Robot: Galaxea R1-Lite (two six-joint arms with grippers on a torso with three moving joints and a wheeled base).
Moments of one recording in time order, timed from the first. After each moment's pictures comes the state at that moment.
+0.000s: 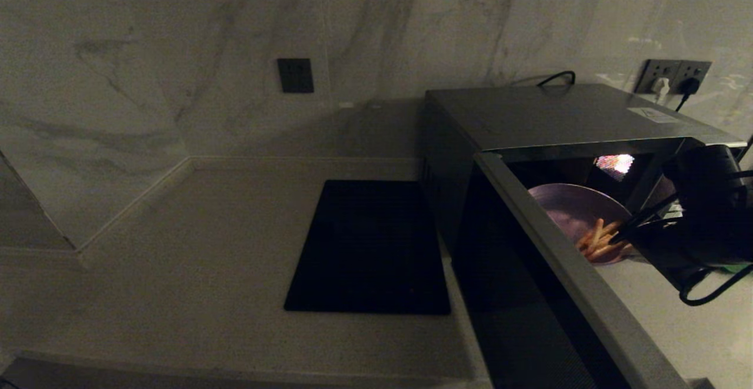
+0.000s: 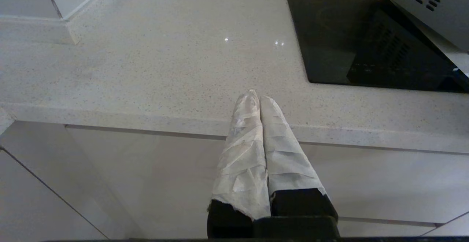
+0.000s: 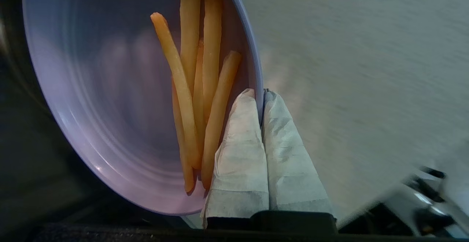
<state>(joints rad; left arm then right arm) 0.00 0.00 0.00 0.00 0.02 -0.07 -0.03 1.70 -0.99 0.12 -0.19 0.98</state>
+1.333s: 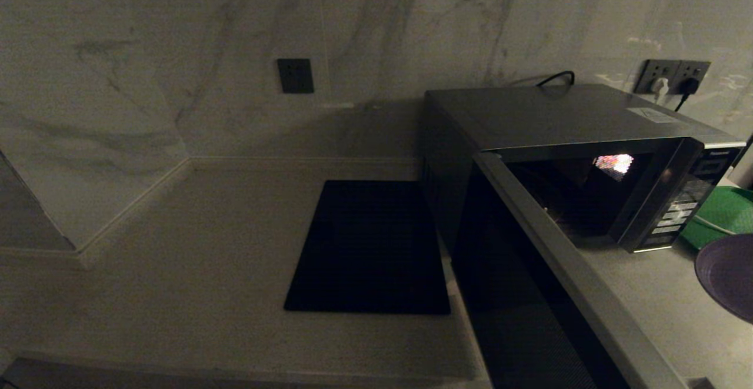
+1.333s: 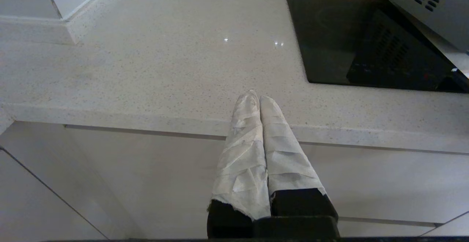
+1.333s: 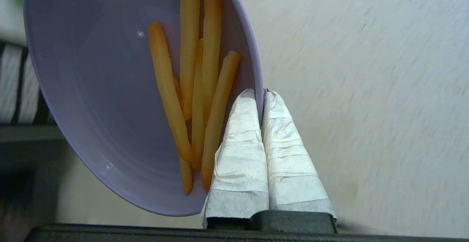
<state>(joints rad) 0.00 0.00 0.00 0.00 0.02 -0.07 -0.69 1.50 -0.66 -0.09 -0.27 0.77</state>
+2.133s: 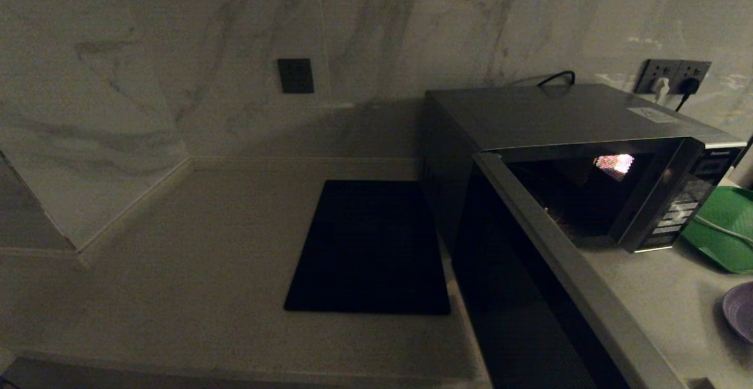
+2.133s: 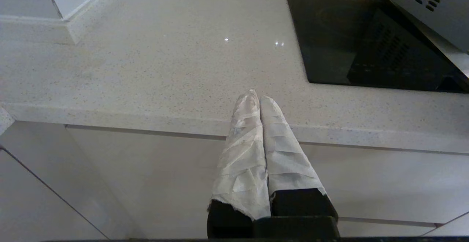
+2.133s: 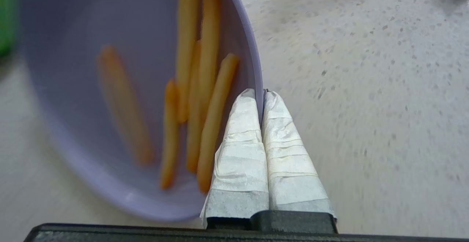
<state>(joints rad) 0.00 0.00 0.00 0.00 0.02 -0.07 -0.90 1.91 -0.72 -0.35 -0.27 0.65</state>
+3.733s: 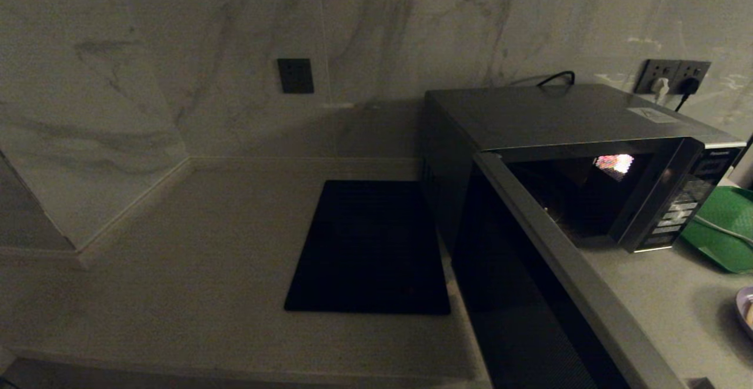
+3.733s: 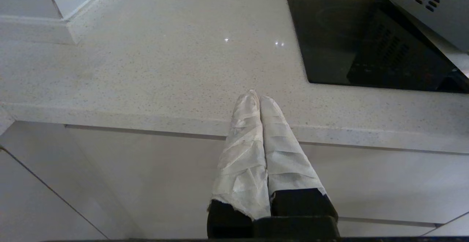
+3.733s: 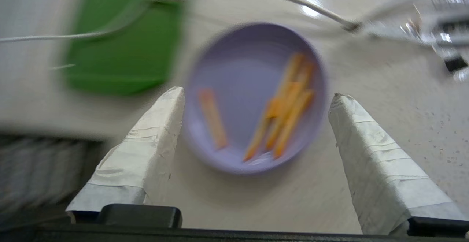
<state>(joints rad) 0.00 0.00 0.00 0.00 0.02 -0.07 -0.95 1.56 -0.76 -0.24 -0.11 0.62</state>
